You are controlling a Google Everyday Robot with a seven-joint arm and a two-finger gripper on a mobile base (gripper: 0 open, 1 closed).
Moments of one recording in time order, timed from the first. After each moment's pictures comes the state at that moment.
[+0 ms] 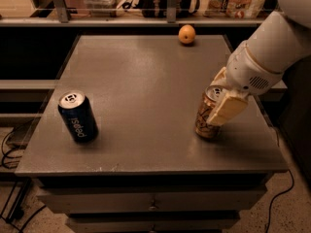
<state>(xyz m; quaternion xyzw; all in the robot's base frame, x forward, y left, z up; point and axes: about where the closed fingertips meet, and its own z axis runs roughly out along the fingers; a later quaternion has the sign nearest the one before) 0.480 -0.134 0.900 -0.65 0.73 0.07 0.19</state>
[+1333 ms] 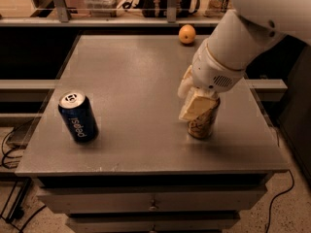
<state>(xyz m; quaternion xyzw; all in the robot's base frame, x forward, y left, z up) 0.482 -0.067 0.901 -0.70 0.68 0.06 0.19</state>
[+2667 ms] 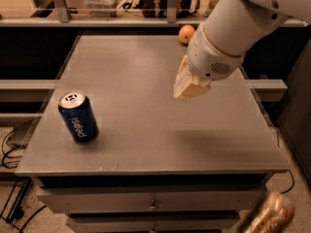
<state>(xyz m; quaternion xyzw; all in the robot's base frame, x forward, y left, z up) 0.485 -0.052 0.932 -0.72 0.66 0.04 0.21</state>
